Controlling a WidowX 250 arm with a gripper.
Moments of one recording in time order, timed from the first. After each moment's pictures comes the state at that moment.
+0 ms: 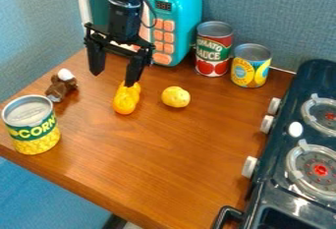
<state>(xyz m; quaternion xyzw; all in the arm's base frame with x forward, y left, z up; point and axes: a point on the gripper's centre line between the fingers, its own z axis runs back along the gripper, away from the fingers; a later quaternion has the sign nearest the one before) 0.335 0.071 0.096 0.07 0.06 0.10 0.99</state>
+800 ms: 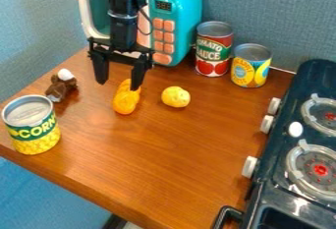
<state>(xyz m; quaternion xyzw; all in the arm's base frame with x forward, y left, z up) 0.362 0.086 0.066 0.03 0.06 0.16 0.99</state>
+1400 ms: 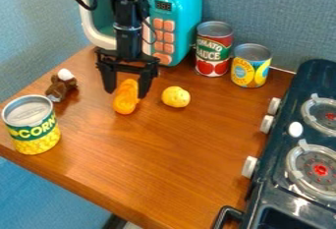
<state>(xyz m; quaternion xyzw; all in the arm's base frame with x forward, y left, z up) 0.370 0.080 0.045 0.00 0.06 0.16 0.99</state>
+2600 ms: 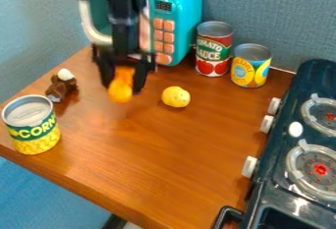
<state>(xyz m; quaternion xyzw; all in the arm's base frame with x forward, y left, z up) 0.363 0.079 0.067 0.01 0.03 0.15 0.99</state>
